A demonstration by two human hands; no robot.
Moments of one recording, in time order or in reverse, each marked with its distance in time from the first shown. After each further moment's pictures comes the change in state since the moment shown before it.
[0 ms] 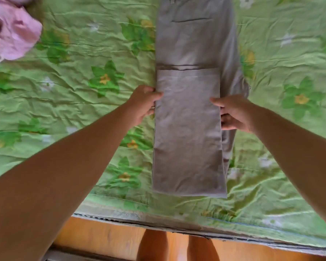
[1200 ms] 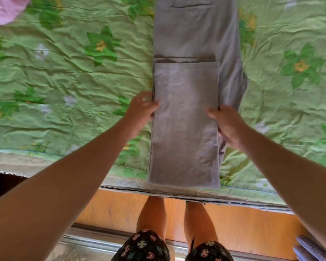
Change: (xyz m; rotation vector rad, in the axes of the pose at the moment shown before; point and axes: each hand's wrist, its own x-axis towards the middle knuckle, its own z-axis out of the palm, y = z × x) left_hand -0.076 -0.099 0.004 -0.003 0.049 0.058; right_hand -0.042 0.114 0.050 0.267 0.135 -0.153
